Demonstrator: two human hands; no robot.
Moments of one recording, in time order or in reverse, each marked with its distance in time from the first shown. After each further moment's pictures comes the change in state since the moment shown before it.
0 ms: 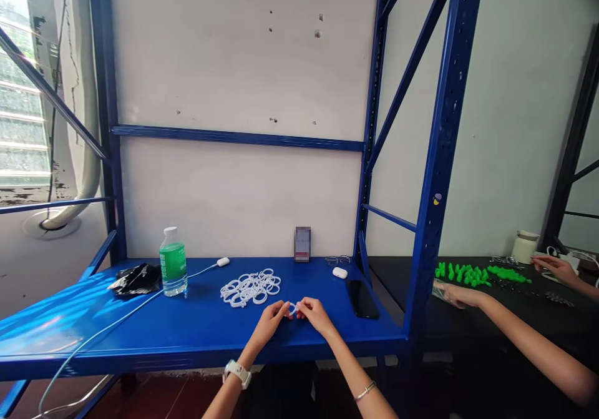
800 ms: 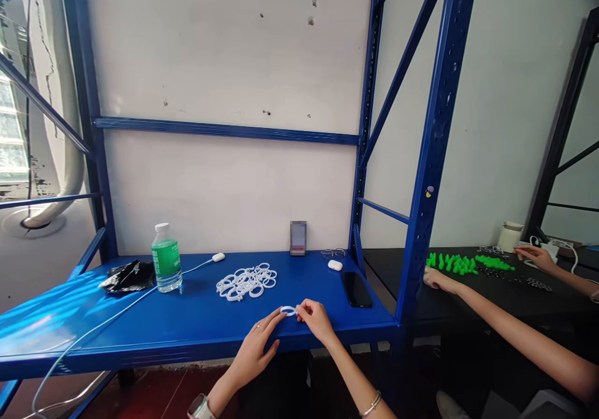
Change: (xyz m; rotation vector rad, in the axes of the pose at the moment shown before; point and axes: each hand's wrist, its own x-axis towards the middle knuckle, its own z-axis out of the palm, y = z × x) left_hand -0.071 -0.012 -0.018 0.526 -0.096 0.342; right_hand -0.044 -0.024 0.004 -0.159 0.127 0.013
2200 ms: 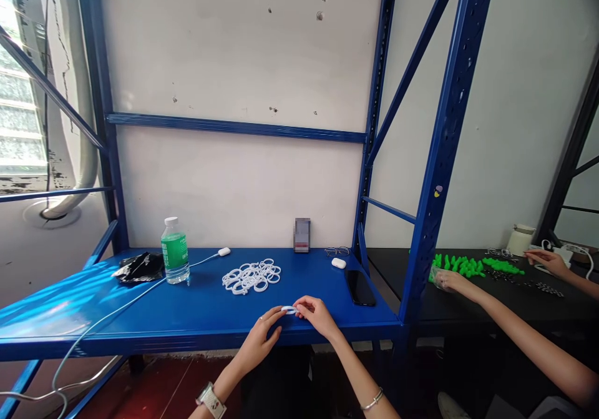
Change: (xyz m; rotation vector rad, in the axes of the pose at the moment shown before) left_hand 0.001 0.000 0.001 -0.152 0.012 -0.146; right_hand -0.001 -0.011 -0.005 0.168 -0.189 -0.045
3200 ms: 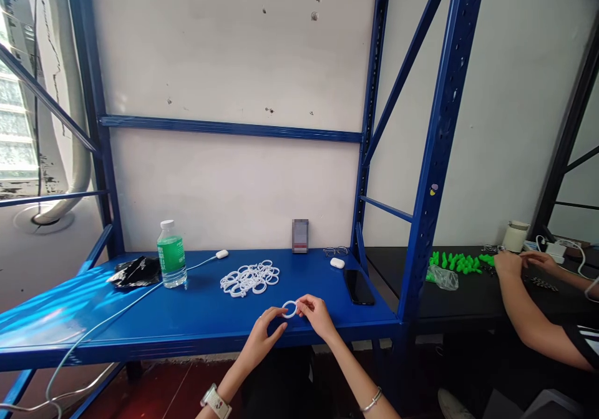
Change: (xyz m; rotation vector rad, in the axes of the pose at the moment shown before) left_hand 0.011 0.022 -0.001 -0.188 0.081 -0.012; right_hand 0.002 0.009 0.006 0.031 0.145 -0.034
